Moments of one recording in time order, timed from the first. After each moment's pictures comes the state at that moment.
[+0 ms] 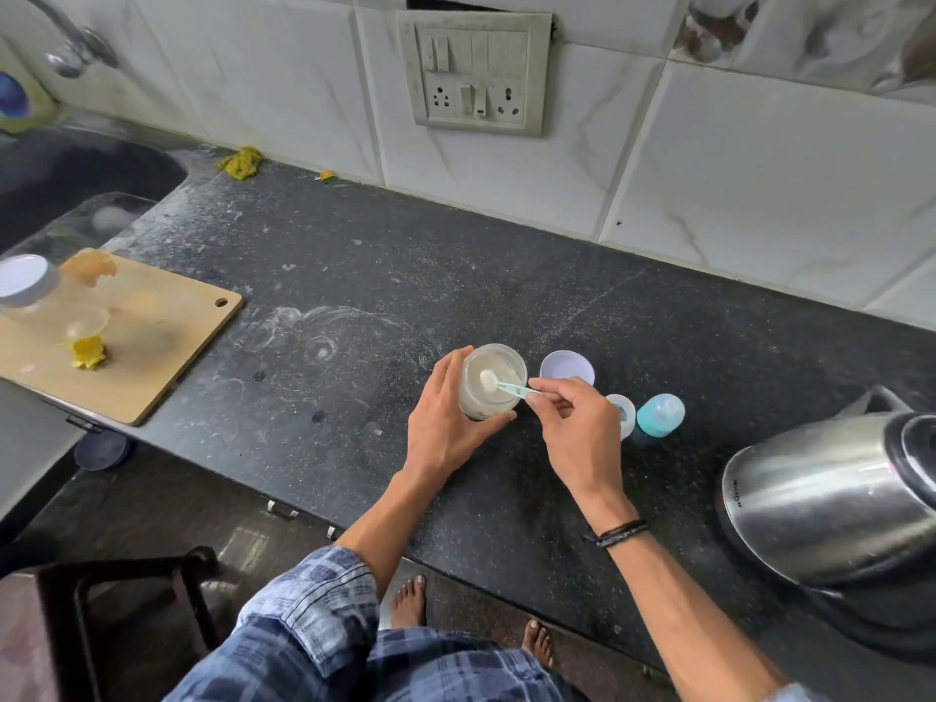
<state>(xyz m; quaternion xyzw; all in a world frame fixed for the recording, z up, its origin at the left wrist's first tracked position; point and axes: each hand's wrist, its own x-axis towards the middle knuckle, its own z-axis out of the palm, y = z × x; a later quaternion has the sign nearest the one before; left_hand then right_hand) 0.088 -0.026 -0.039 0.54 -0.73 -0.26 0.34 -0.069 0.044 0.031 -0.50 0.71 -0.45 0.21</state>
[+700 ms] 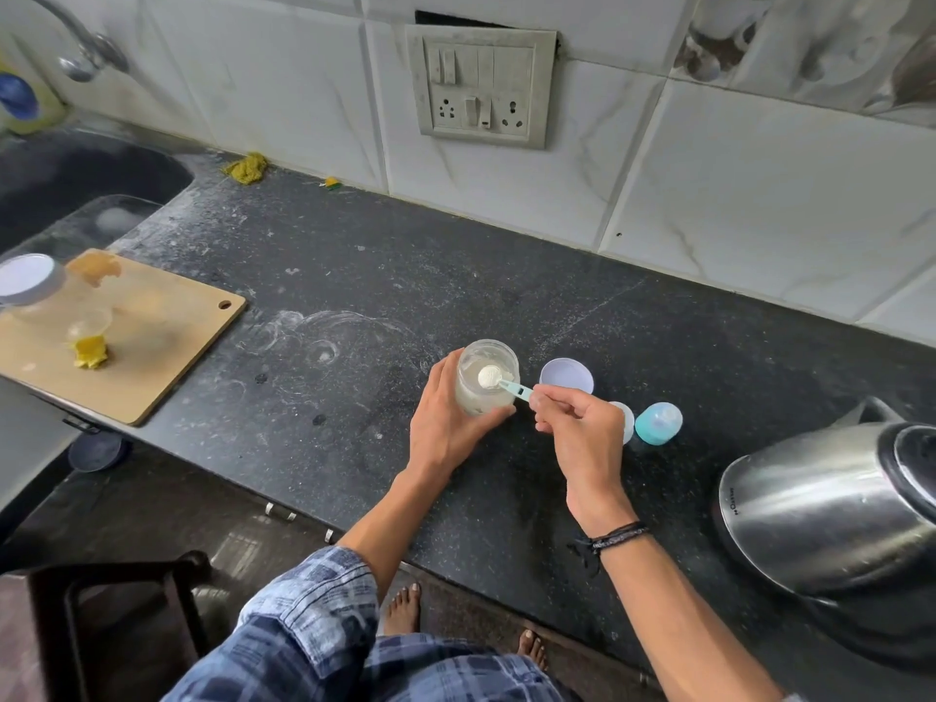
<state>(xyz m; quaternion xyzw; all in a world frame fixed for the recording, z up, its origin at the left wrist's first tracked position) 0.082 -0.030 -0.031 0.57 -0.67 -0.33 0.33 -0.063 0.042 0.035 -0.29 0.68 -0.55 0.37</state>
